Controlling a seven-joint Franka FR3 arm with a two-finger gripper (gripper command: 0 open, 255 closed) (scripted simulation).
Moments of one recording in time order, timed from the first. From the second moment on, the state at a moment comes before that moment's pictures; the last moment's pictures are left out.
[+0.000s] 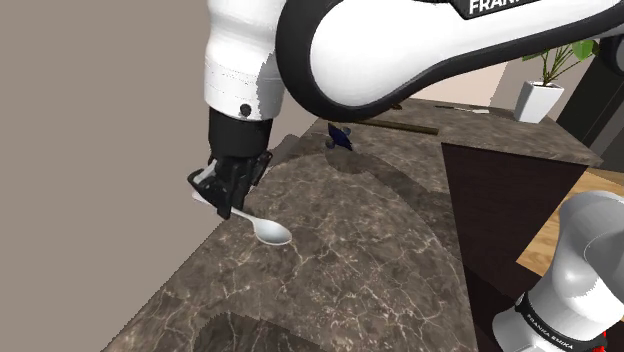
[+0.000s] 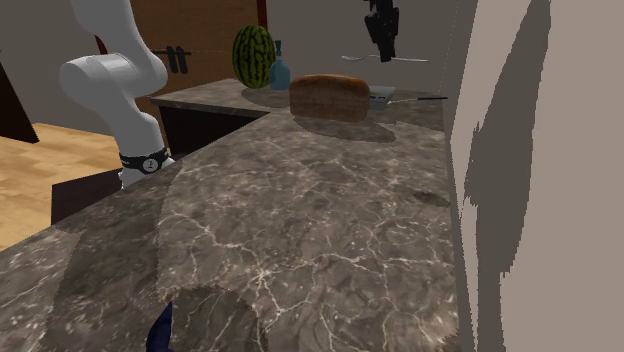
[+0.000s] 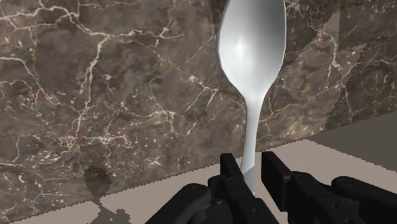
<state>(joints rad) 0.58 0.09 0.24 -1.73 -0.03 2.07 0.53</state>
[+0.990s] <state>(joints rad) 0.76 0.24 0.33 -1.57 -0.16 2.04 0.83</state>
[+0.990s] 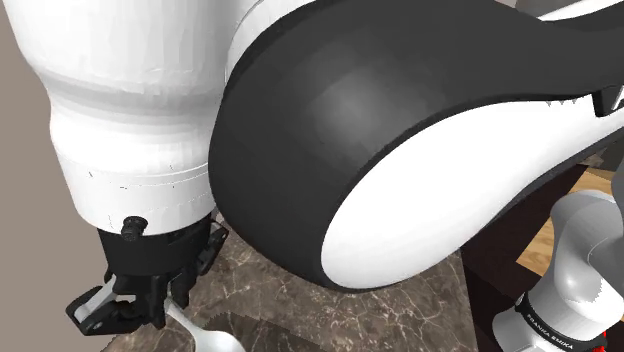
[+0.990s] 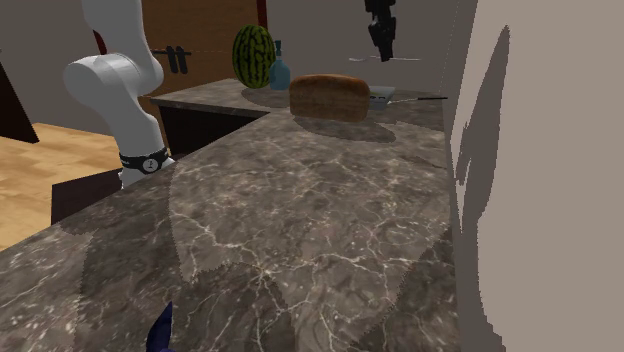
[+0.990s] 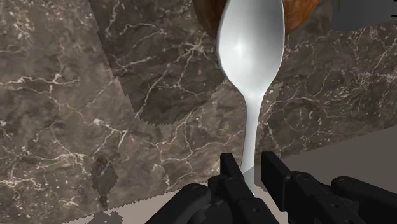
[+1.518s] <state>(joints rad) 0.75 0.25 0.33 -1.66 -0.17 2.14 0.84</state>
